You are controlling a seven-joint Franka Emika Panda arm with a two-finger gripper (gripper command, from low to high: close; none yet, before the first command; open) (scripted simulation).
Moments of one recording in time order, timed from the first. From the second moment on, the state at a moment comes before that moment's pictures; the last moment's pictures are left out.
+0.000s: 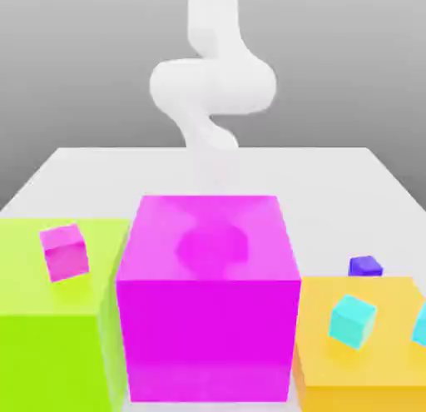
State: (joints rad) arm 0.00 -0.72 0.08 -2.35 -0.01 2.35 0.87
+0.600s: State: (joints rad) arm 0.14 -0.05 0.70 -2.77 -0.13 2.80 1.55
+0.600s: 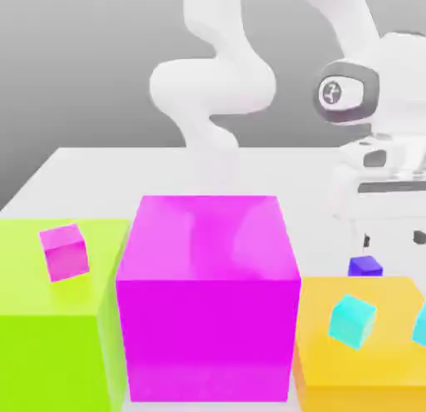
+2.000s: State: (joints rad) arm 0.28 0.05 0.64 -2.83 -0.12 2.87 1.64
